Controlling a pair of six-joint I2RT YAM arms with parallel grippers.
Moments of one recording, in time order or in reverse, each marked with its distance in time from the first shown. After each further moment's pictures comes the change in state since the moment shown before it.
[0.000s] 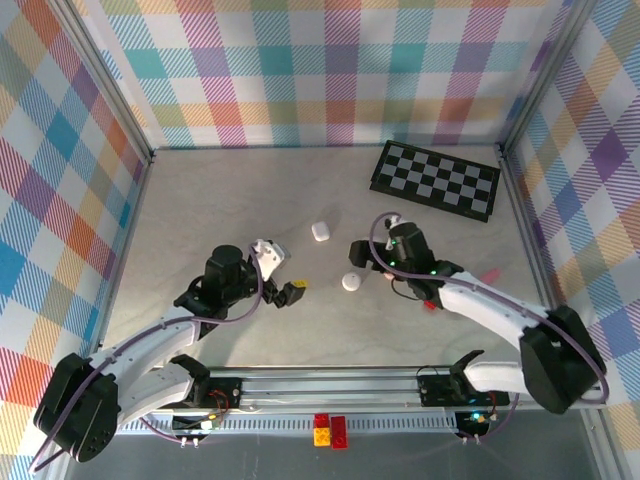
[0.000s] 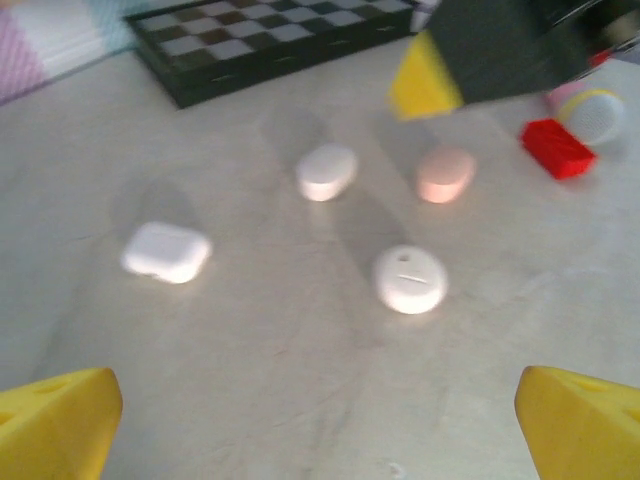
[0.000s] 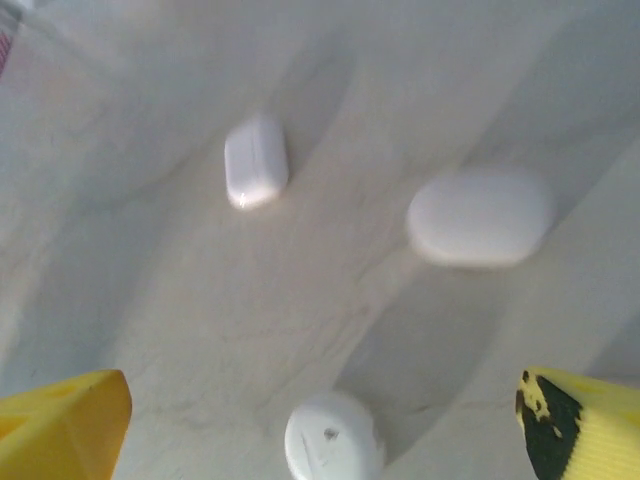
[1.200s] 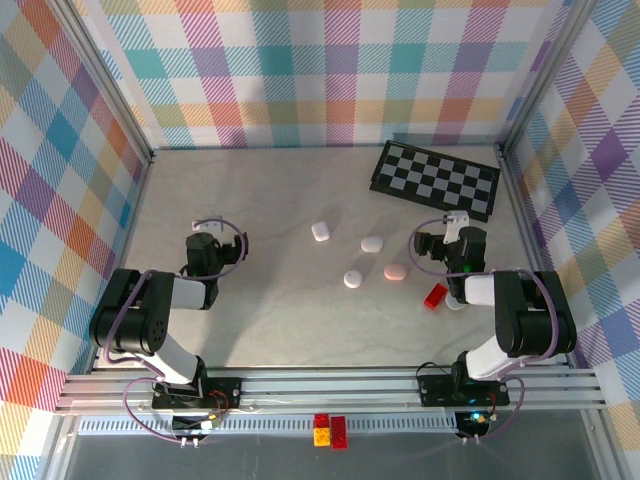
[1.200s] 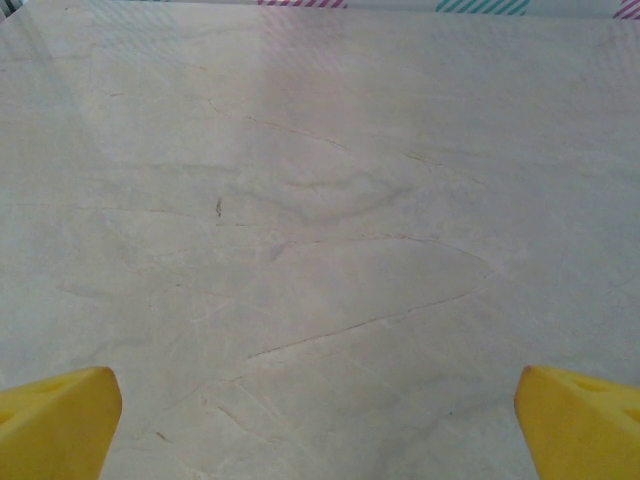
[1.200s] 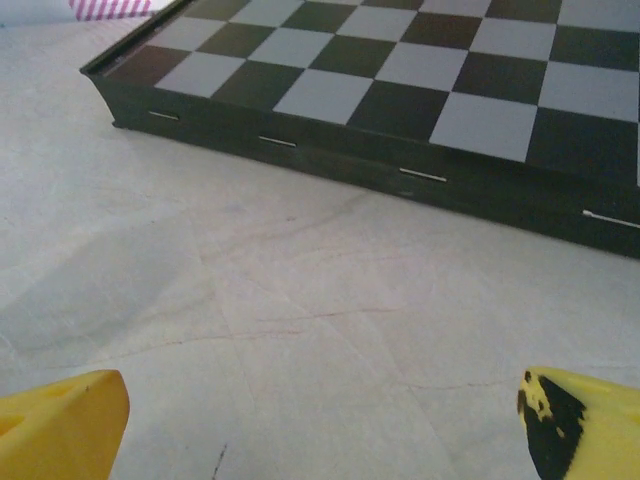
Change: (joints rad) left arm 0.425 0.585 -0.031 0.602 -0.462 -0.256; right arm -0.579 0.310 -0.240 0.746 -0.134 -0.555
